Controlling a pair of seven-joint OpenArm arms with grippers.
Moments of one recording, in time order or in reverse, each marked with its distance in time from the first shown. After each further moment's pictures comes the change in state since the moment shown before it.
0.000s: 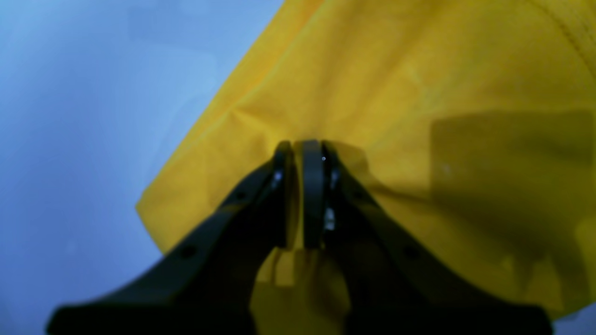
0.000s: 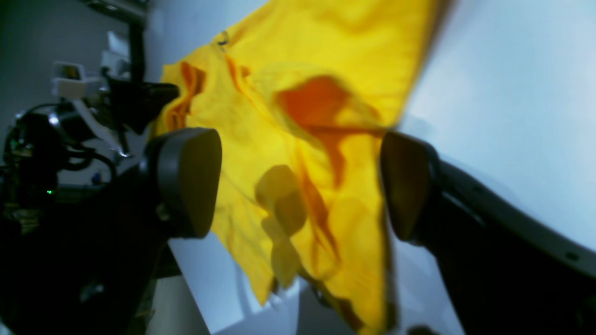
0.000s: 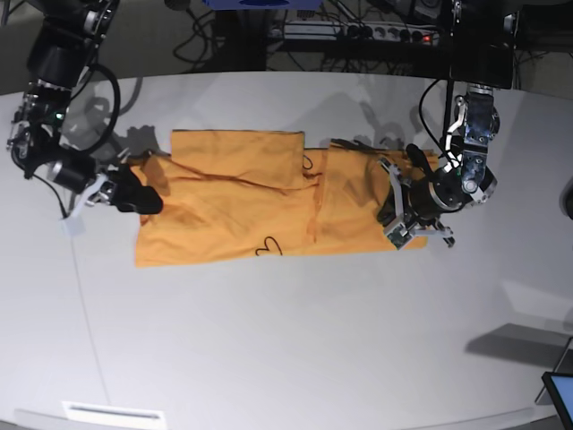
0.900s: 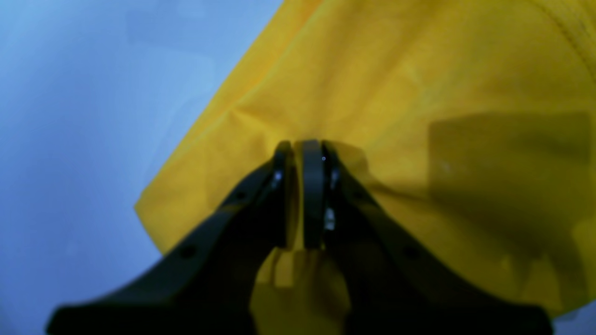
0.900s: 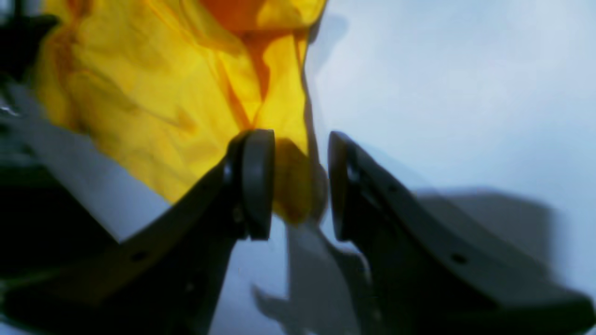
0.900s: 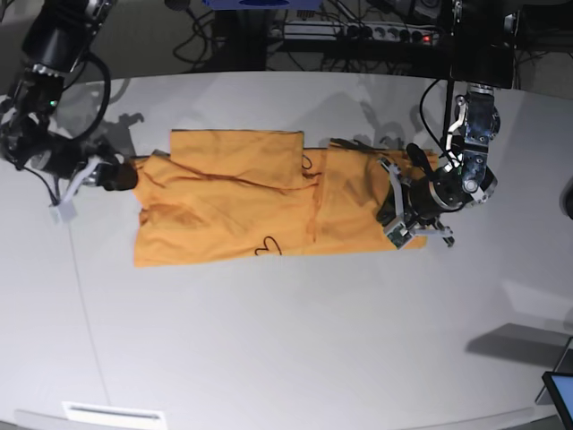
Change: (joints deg) left arm 0.2 -0.1 0.0 0.0 -0.2 0.0 -0.2; right arm -2.8 1.7 4.0 7.4 -7.0 -1.3 -3.4
